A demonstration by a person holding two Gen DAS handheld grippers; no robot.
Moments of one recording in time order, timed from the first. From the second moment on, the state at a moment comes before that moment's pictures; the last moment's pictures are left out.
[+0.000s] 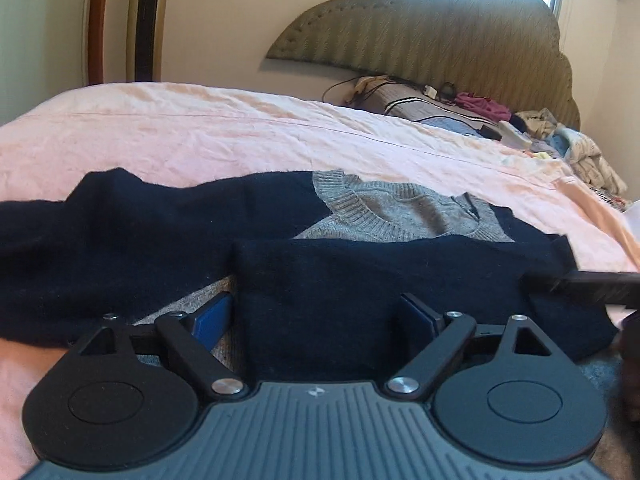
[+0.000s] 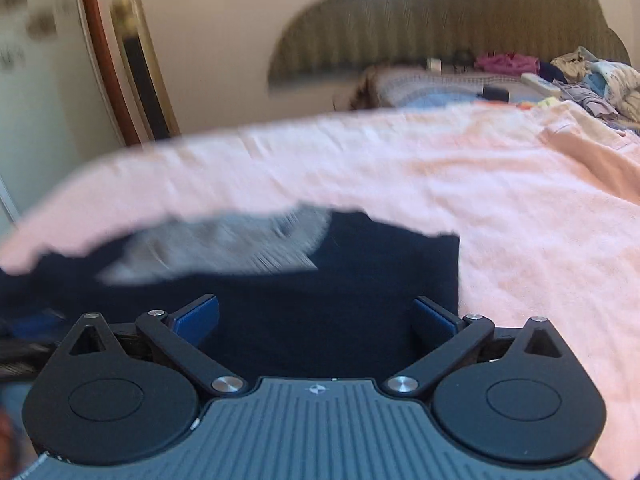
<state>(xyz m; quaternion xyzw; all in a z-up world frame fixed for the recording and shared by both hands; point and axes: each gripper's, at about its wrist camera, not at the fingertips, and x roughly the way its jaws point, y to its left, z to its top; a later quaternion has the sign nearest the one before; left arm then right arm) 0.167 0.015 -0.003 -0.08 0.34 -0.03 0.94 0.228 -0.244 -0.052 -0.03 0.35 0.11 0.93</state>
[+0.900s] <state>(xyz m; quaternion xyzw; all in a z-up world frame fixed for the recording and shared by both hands) 0.052 0.347 0.002 -0.47 0.18 0.22 0.83 0.219 -0.247 -0.059 -0.03 0.32 0.11 0.94</state>
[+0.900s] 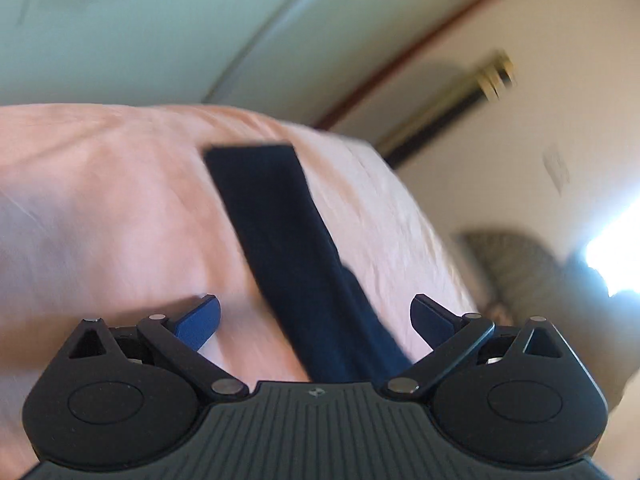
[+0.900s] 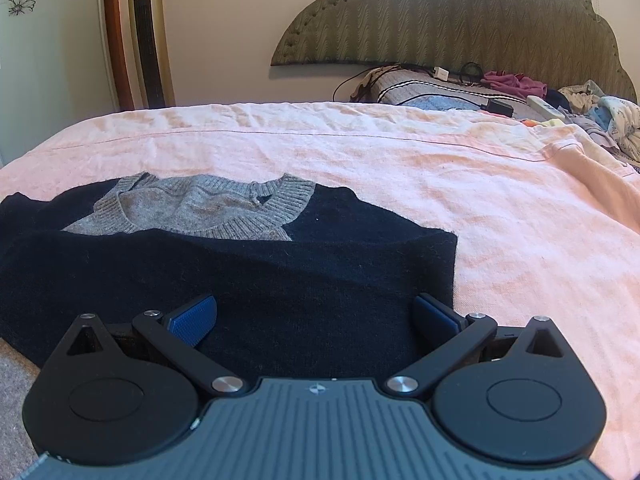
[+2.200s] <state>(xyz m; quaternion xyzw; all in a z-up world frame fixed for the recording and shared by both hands) 0.107 0.011 0.001 0.06 0.28 -0.05 0.96 0.218 -0.249 -0.058 -0.02 0.31 0.12 0.94</state>
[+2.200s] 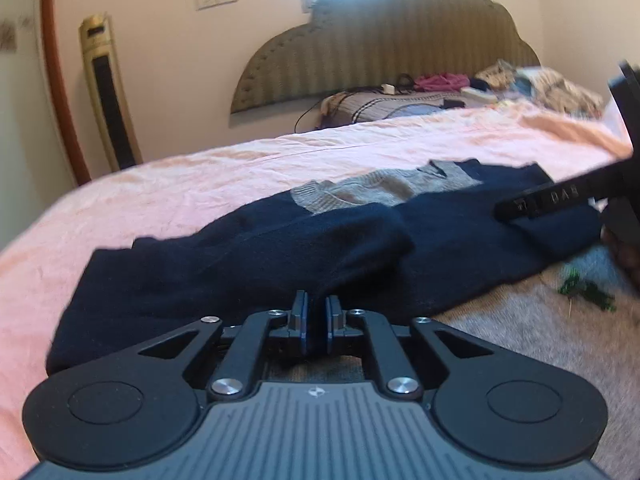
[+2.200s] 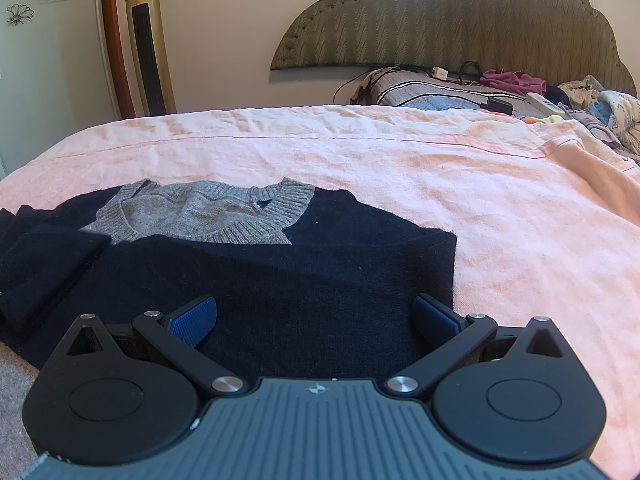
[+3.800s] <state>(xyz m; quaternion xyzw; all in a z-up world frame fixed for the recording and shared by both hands) 0.082 0.146 -0.005 -0.34 0.17 0.11 0.92 0.233 -0.284 -0.016 0.26 0.43 0.25 0.83</state>
